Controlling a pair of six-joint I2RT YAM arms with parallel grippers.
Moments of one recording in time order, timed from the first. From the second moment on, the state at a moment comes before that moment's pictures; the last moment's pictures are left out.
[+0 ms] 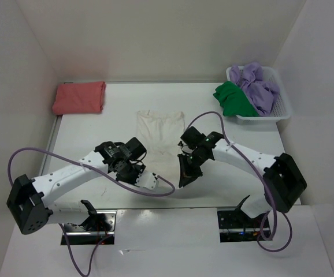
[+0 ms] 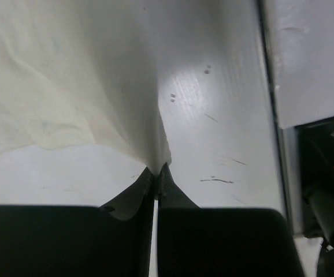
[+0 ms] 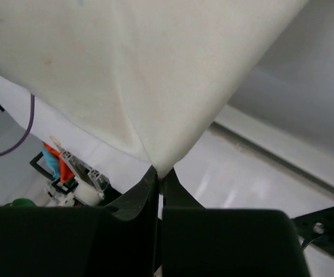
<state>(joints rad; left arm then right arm) -0.80 1.25 0.94 -1.03 0.16 1.08 0.72 1.48 0.98 -0.83 -0.50 0.62</state>
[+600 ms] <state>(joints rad) -0.60 1.33 1.34 -1.27 0.29 0.91 0.75 1.41 1.17 -0.96 -0.59 0.70</state>
